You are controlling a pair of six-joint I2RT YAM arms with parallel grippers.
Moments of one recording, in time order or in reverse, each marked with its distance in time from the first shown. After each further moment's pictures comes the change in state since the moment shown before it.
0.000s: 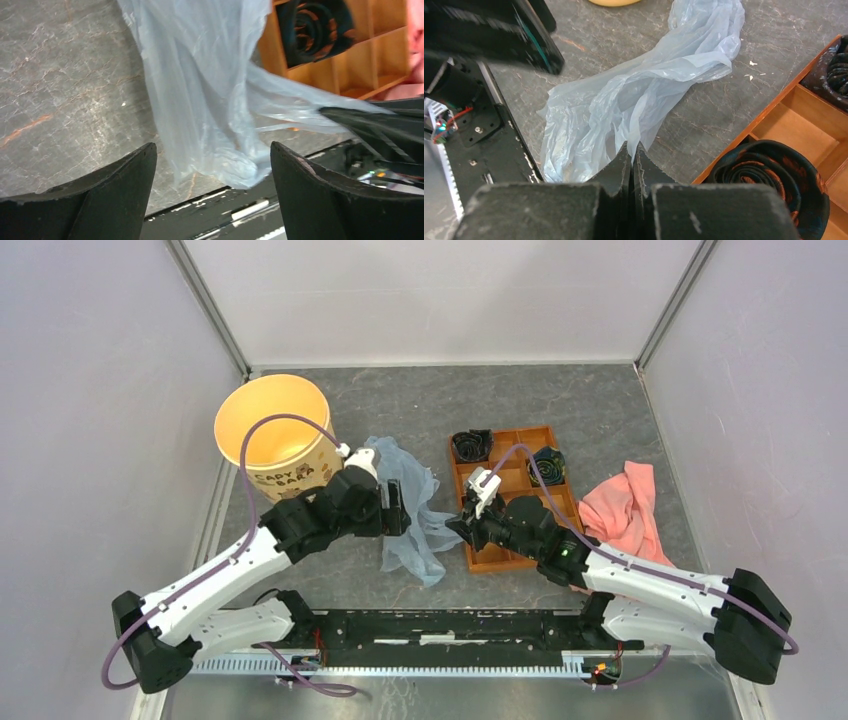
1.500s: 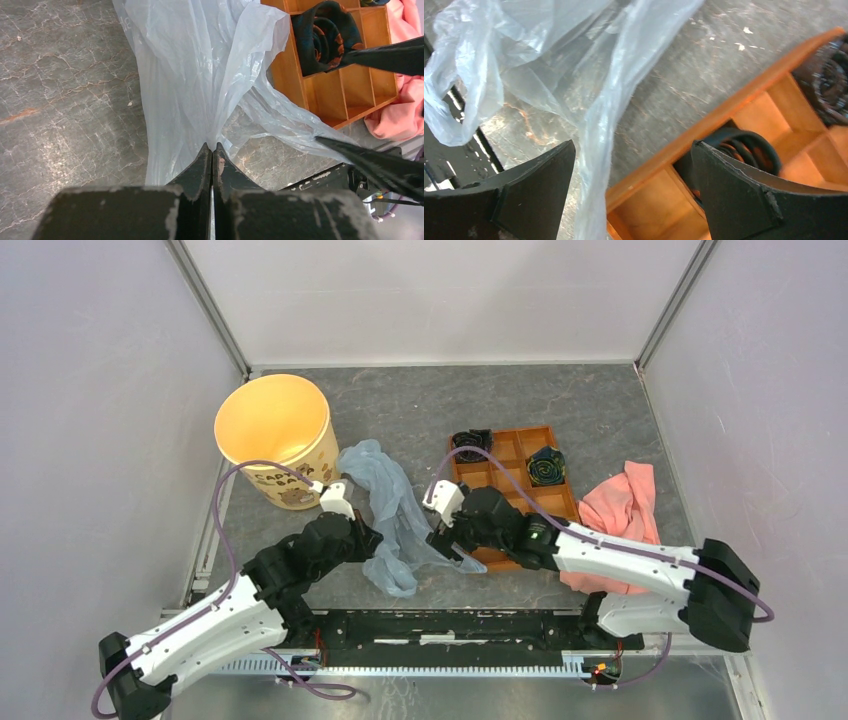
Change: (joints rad) left arm -0.053 -0.362 -0.457 0.258 -0.127 -0.092; right arm 0.067 0.177 0.249 -0.404 0.124 -0.261
